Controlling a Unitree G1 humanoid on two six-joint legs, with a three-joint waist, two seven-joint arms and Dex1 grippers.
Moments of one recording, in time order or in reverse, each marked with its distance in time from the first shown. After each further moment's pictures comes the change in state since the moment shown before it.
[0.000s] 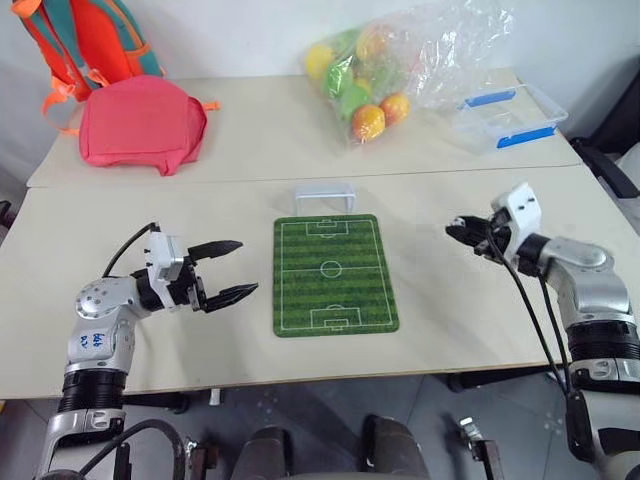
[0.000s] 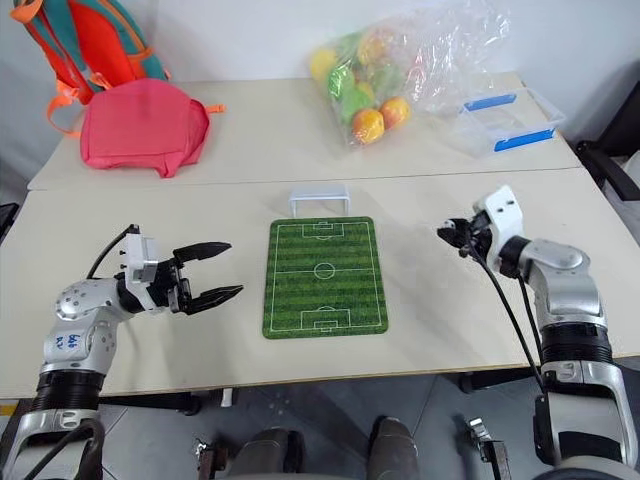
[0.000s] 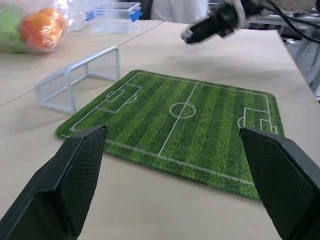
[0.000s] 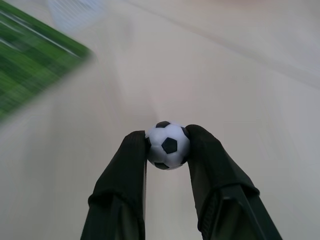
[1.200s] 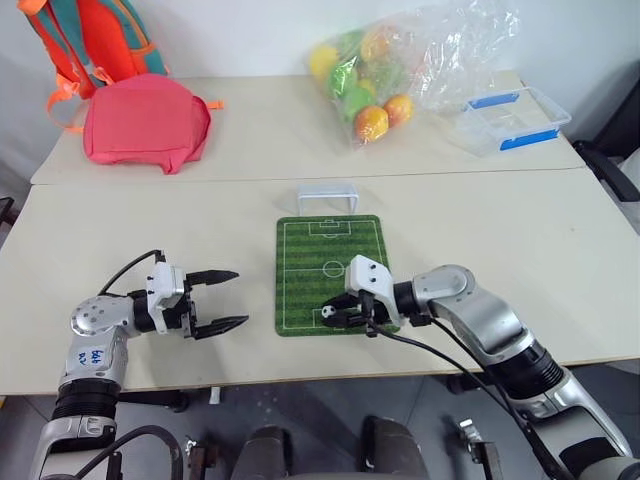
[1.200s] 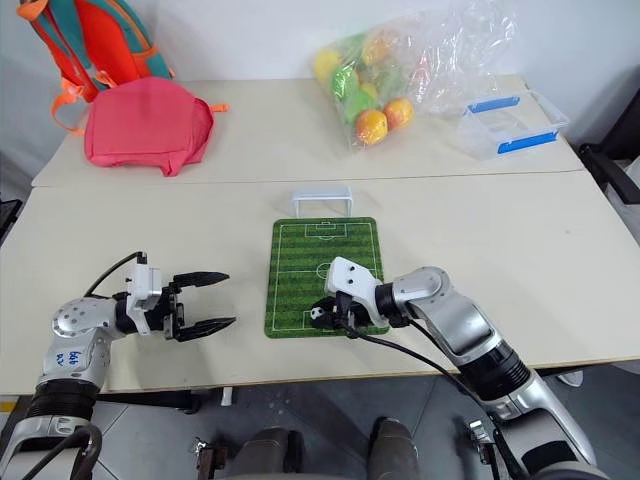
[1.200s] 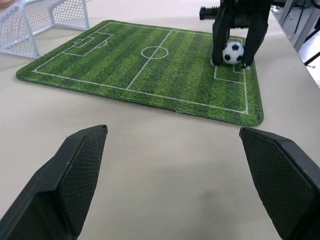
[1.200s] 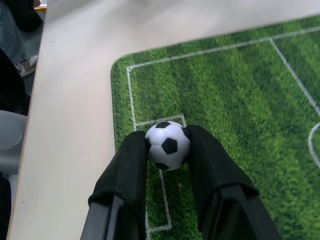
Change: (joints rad) left arm 0.067 0.042 -0.025 0.127 0.058 -0.153 -0.094; right arm 0.052 0.145 0.486 -0.368 0.001 0.210 0.155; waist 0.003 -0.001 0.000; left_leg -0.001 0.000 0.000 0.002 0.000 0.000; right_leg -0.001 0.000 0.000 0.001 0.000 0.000
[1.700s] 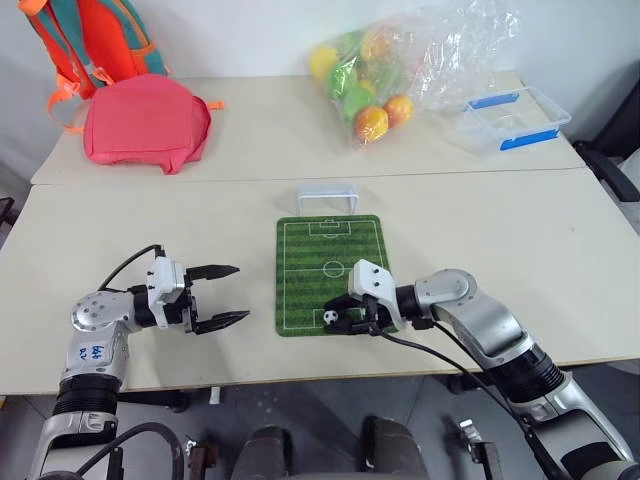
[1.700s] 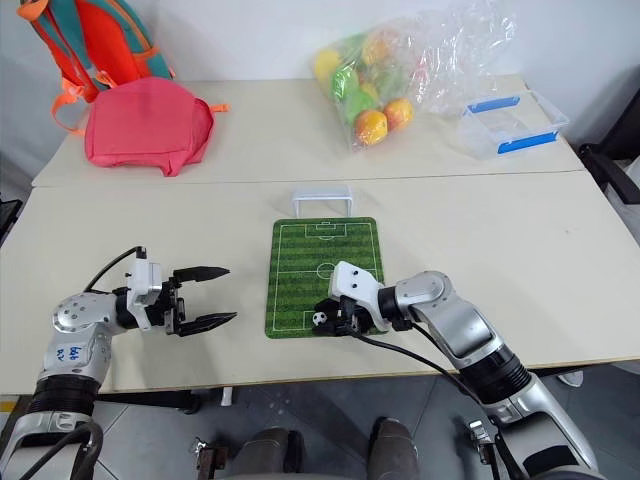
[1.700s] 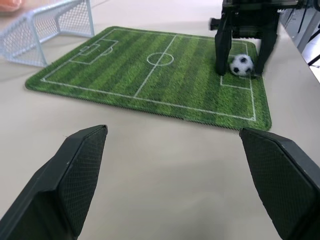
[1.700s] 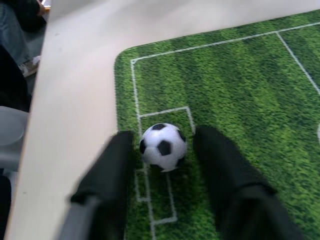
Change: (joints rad) left arm -0.031 0.000 0.000 0.009 0.001 0.001 0.012; right arm 0.021 -0.005 -0.005 0.008 -0.003 -0.048 0.021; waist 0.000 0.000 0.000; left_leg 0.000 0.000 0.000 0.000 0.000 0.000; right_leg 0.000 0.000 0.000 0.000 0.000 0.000
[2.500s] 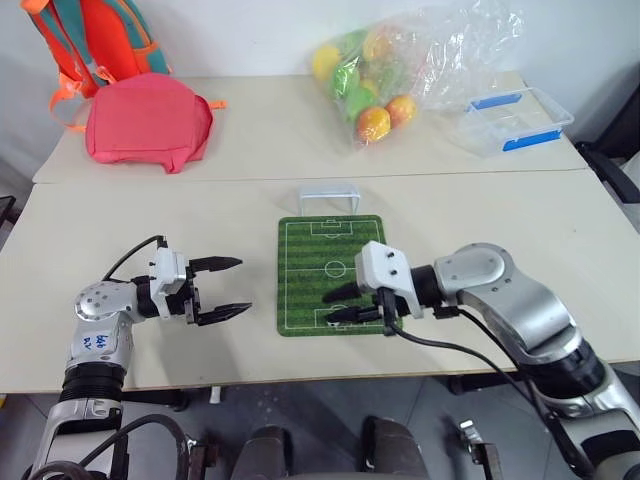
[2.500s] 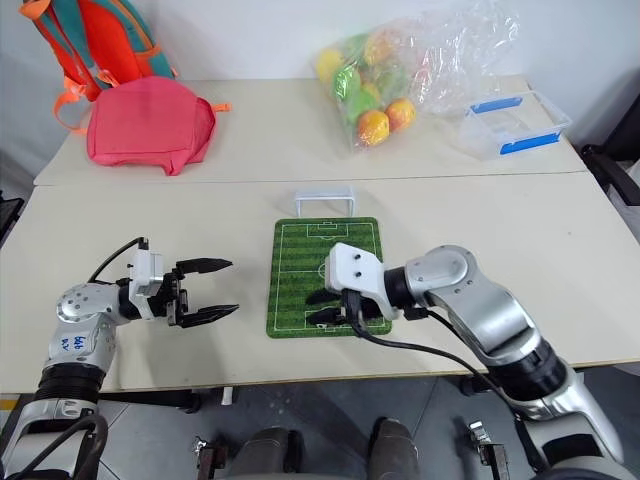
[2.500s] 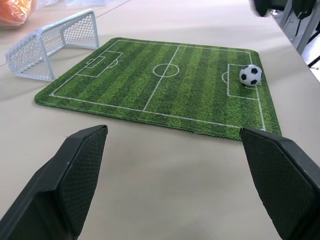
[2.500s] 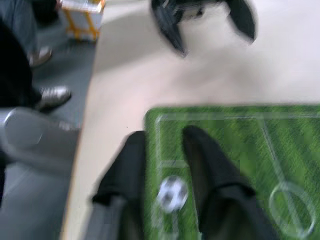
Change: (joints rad) left arm -0.057 -0.011 -0.006 0.051 0.000 -0.012 -0.042; right arm -0.039 -0.141 -0.068 -0.343 0.095 0.178 0.042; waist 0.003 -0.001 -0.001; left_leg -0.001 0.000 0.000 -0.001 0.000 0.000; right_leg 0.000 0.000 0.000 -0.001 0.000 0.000
